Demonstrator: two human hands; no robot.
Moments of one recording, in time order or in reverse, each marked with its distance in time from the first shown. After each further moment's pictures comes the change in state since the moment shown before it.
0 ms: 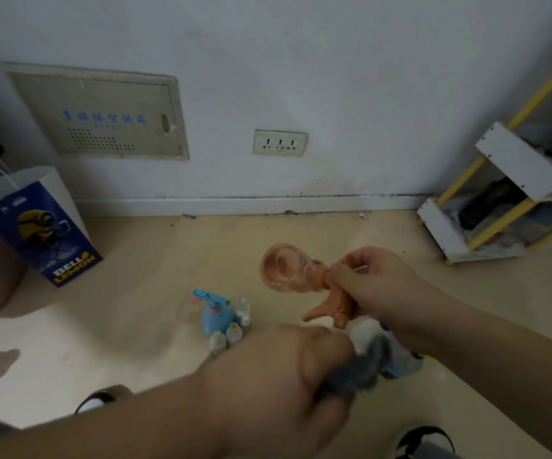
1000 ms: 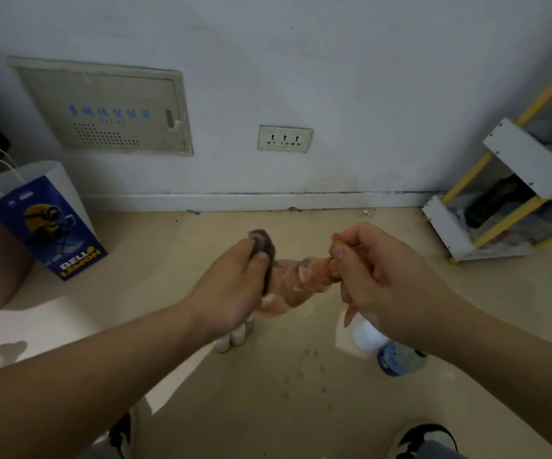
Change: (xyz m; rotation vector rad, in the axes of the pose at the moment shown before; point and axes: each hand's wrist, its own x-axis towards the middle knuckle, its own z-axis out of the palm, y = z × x) left_hand 0.024 -0.076 -0.008 -0.280 0.236 -0.671; right_hand -0.014 -0.002 -0.003 -0.239 -0.013 -0.477
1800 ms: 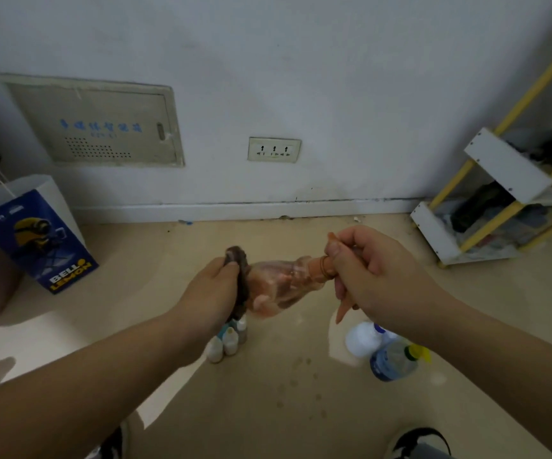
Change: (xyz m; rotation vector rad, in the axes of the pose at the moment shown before) left_hand 0.001 -0.005 0.004 -0.429 0.089 -0.328; right_hand 0.006 -0.002 -0.012 0.041 0.045 0.108
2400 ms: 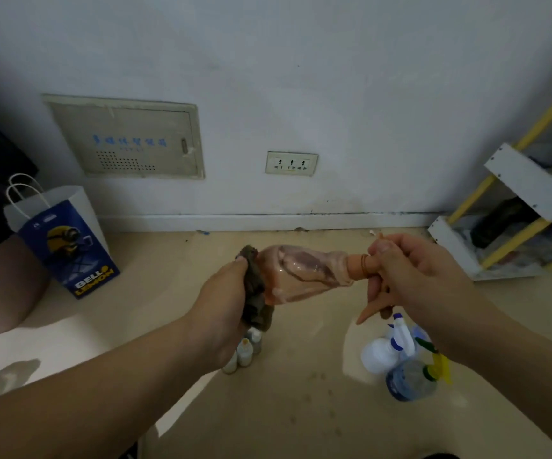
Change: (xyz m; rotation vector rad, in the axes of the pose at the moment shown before) left_hand 0.004 0.002 -0.003 -0.604 -0.049 -0.203; right_hand 0.000 -0.004 -0.014 0.191 0.106 0.078
